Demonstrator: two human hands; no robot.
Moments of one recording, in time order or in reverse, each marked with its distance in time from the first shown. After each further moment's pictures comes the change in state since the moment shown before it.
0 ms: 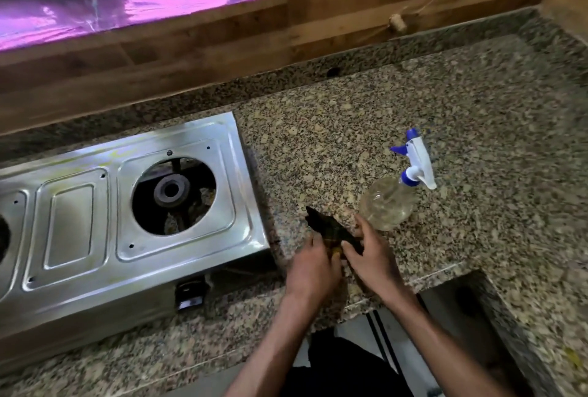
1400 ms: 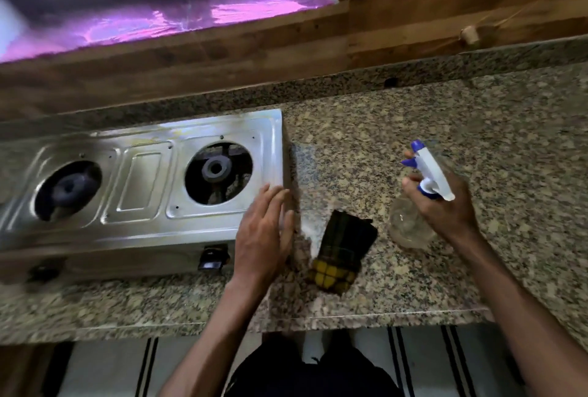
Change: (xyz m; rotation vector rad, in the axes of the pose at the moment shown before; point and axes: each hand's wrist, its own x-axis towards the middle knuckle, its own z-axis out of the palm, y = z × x) left_hand -0.031 -0.035 -0.076 0.054 0.709 0.093; right_hand 0.077 -0.043 -0.119 0.289 0.148 -0.471
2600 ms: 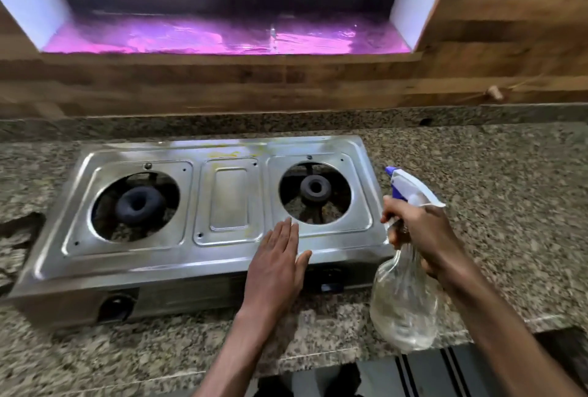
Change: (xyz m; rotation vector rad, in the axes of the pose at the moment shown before) left_hand -0.030 -0.219 -0.075 0.102 -0.212 0.125; right_hand -0.076 -0.236 0.214 0.185 -0.076 0.432
